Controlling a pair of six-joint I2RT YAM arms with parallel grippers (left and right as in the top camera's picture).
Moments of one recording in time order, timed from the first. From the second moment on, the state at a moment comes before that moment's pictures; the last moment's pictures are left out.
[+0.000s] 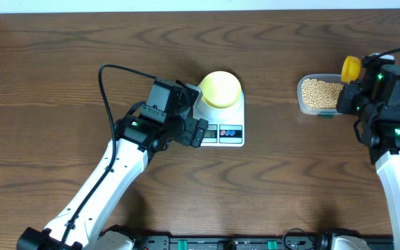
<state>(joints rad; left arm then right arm) -0.42 1.36 1.02 -0.66 0.18 -0.02 -0.11 1.23 1.00 -0.47 0.00 0.06</state>
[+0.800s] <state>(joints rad) -0.42 1.36 1.02 -0.66 0.24 -0.02 -0.15 1.26 1.00 -0.47 -0.03 0.04</state>
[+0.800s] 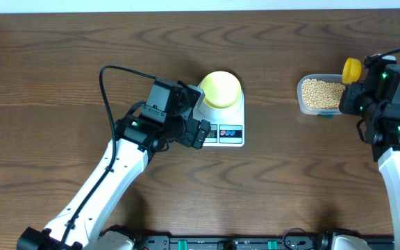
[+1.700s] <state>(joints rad) -0.42 1.36 1.02 -0.66 0.24 -0.02 -0.16 1.40 1.00 -0.52 -0.09 0.02</state>
